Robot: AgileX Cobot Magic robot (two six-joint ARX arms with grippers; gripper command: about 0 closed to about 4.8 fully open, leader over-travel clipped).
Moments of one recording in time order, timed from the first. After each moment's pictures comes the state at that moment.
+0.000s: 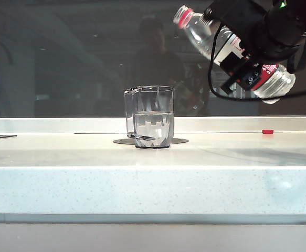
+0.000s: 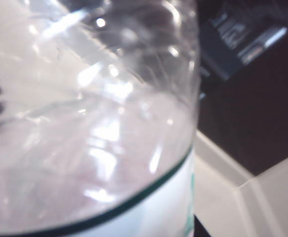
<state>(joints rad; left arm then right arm) -0.74 0.00 0.01 0.07 -0.22 0.00 0.55 1.36 0.59 0.72 0.61 -0.71</state>
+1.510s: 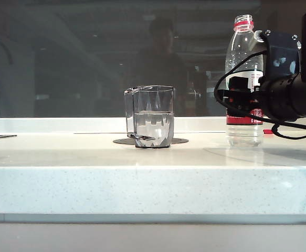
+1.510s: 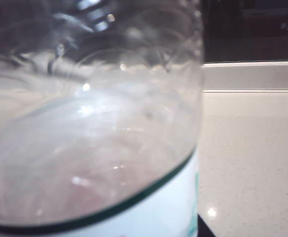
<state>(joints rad) -0.74 0.00 0.01 0.07 -0.22 0.00 0.38 1.74 0.42 1.38 0.20 0.05</state>
